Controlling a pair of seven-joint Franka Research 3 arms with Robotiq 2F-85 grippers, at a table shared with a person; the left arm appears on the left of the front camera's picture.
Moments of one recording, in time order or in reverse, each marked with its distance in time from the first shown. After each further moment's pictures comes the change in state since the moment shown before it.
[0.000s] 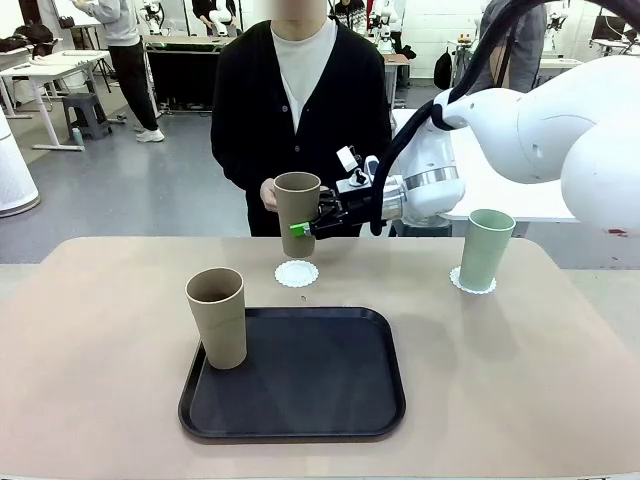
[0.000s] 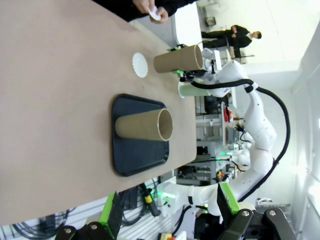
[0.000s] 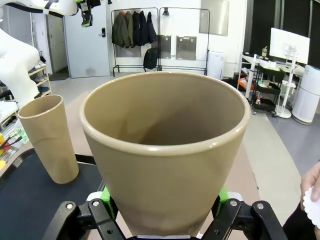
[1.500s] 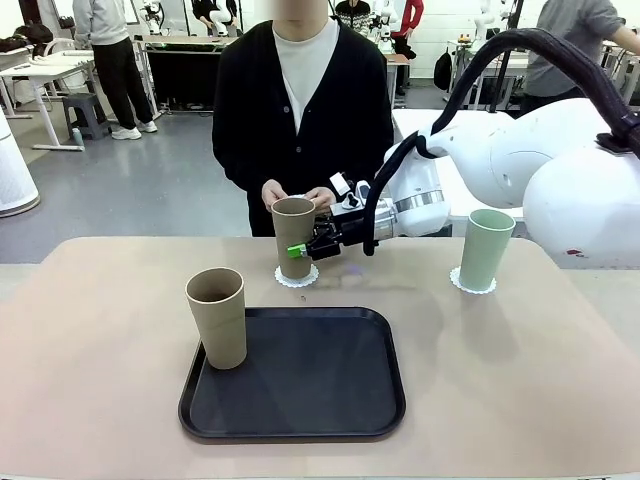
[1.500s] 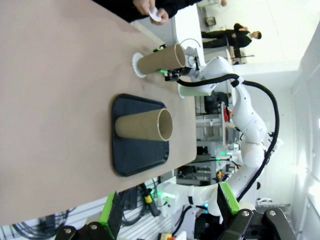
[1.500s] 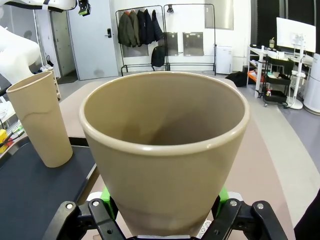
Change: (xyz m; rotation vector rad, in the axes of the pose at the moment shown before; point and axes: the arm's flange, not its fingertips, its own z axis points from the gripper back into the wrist) left arm 0.000 0.000 0.000 0.000 0.000 0.000; right arm -0.057 -0.016 -0.019 0.049 0.002 -0.065
